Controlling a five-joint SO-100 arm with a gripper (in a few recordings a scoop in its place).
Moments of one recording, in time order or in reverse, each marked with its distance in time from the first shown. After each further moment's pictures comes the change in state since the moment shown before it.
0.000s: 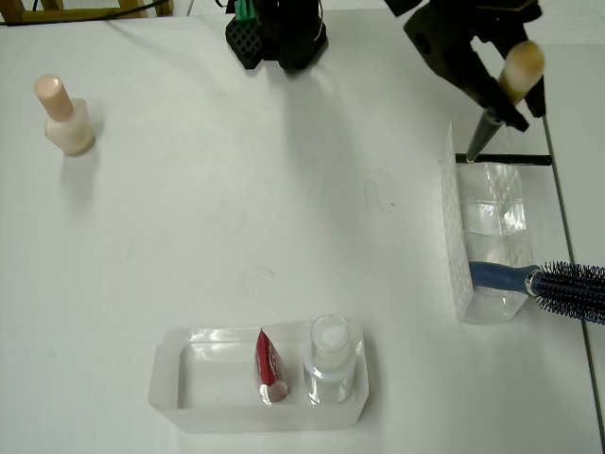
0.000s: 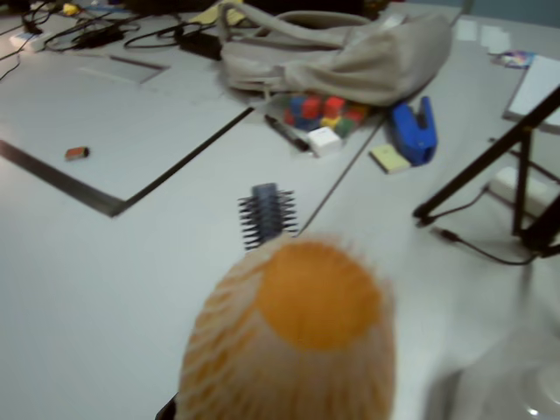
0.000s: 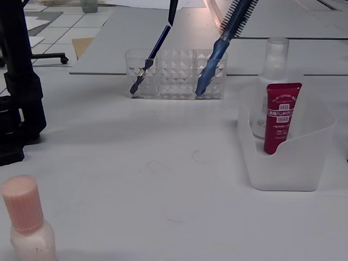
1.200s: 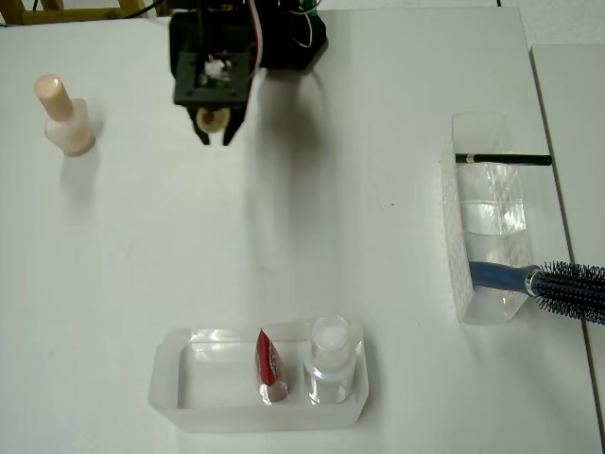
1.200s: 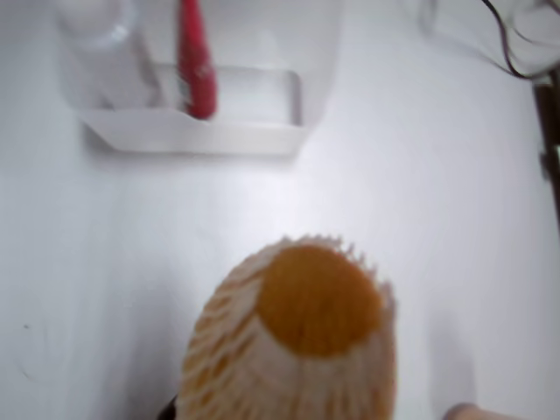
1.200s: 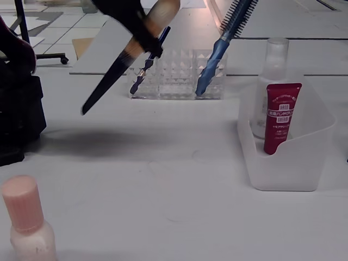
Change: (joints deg) arm 43.2 26.7 38.1 22.8 -16.1
